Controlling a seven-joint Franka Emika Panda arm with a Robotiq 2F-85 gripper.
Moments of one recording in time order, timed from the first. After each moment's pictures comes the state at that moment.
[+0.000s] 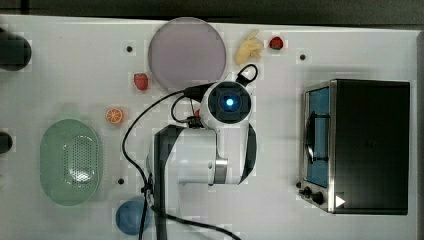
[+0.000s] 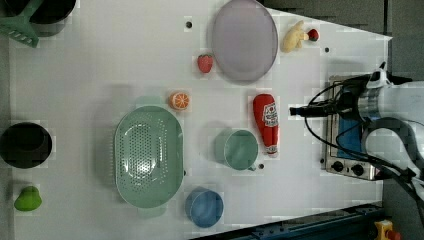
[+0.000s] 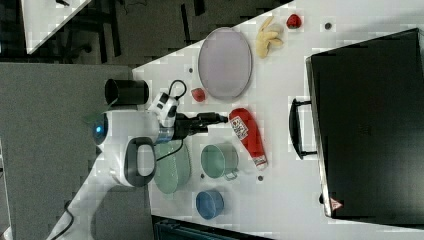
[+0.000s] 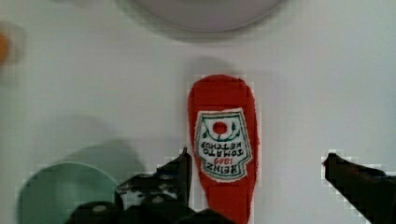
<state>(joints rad) -0.10 0.15 0.10 -2.24 0.03 0.78 -1.04</state>
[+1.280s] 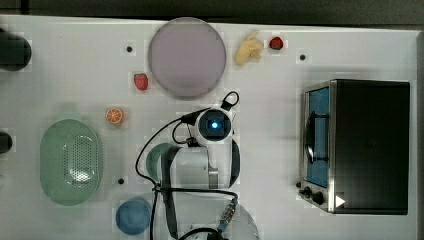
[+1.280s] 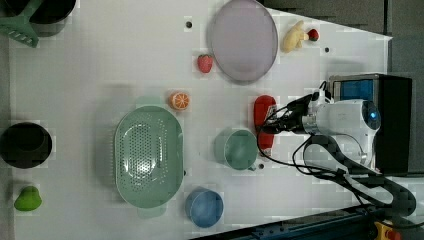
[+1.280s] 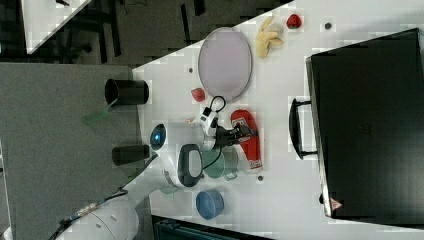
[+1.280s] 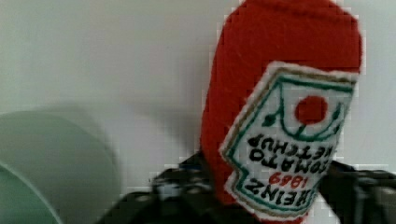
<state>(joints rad) -0.09 0.41 0.10 -2.37 -0.05 1.10 -1.05</state>
